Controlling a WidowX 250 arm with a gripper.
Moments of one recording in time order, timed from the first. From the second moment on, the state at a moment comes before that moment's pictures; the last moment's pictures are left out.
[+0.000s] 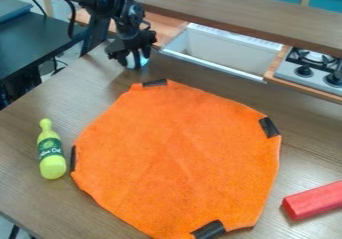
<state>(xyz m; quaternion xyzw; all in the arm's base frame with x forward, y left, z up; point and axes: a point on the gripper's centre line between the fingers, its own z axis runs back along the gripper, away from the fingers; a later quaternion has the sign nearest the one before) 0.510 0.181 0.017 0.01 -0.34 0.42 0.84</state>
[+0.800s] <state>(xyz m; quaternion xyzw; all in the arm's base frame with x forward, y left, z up) 0.509 0.190 0.014 -0.02 -0.32 0.44 0.84</state>
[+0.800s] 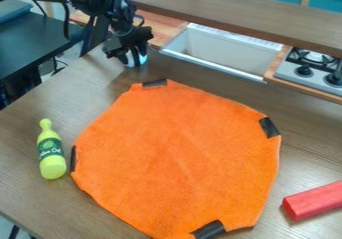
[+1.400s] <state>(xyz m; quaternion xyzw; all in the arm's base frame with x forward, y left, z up) 0.473 0.176 0.055 -0.09 -0.35 0.41 0.84</state>
